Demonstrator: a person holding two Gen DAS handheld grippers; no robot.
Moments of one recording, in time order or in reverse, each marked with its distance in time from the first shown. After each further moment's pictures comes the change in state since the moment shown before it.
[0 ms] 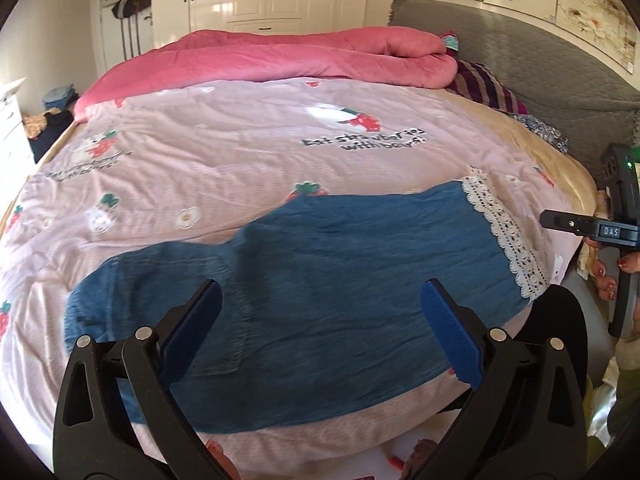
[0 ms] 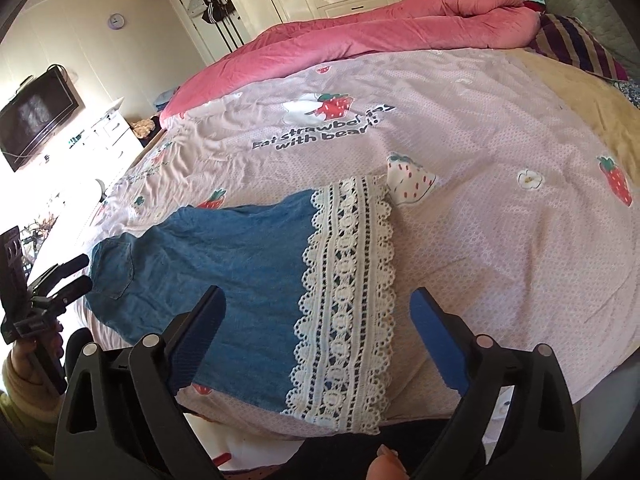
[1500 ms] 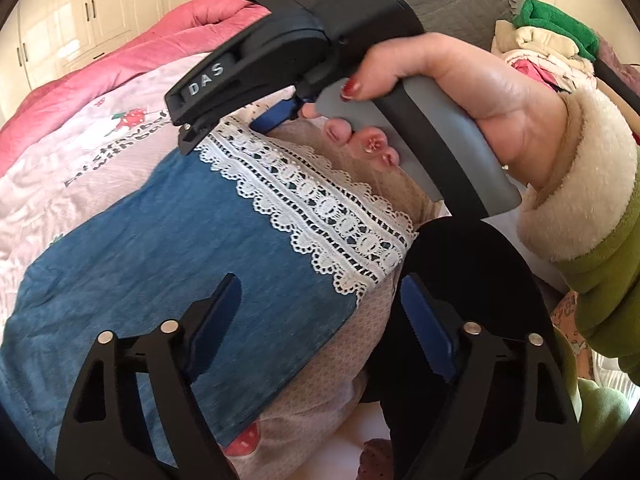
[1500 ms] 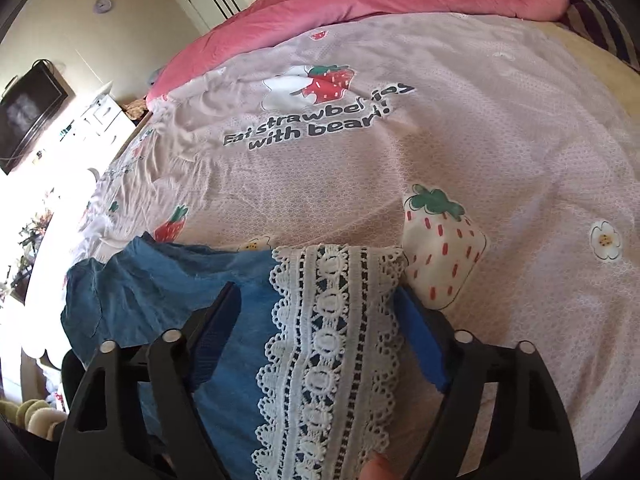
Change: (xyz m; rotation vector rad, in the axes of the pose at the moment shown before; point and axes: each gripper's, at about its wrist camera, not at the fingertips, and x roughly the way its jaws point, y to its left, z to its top) left arm 0.084 -0.207 -0.028 0.434 0.115 -0.337; right arm 0.103 -0.022 0.063 0.008 0.159 0.049
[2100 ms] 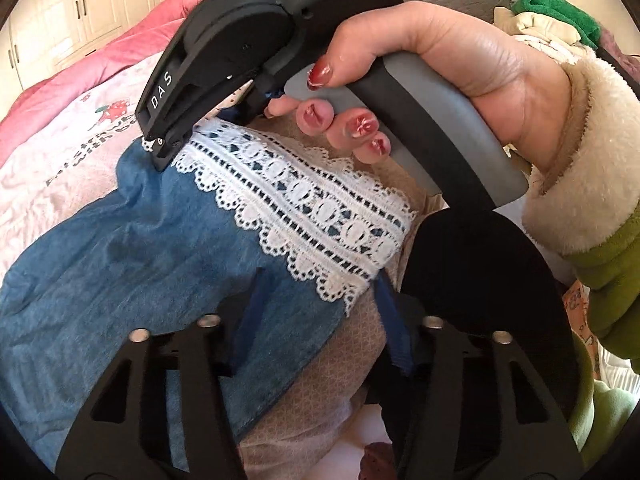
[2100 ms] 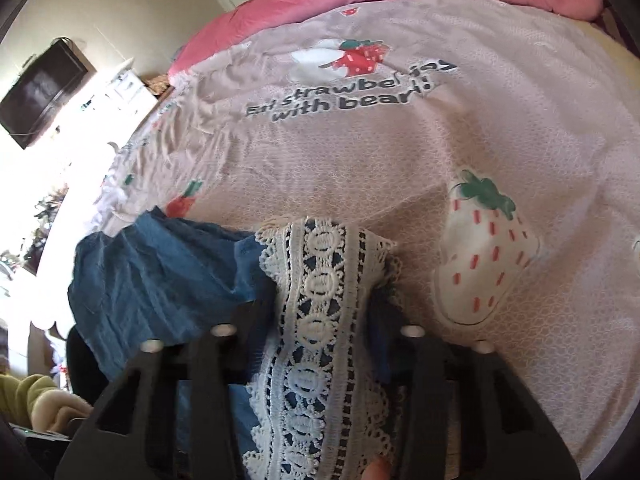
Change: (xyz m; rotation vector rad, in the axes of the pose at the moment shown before) left arm 0.025 -0.009 -0.001 0.014 0.031 -0.011; right arm 0.016 0.005 -0.003 -0.057 0.053 0.106
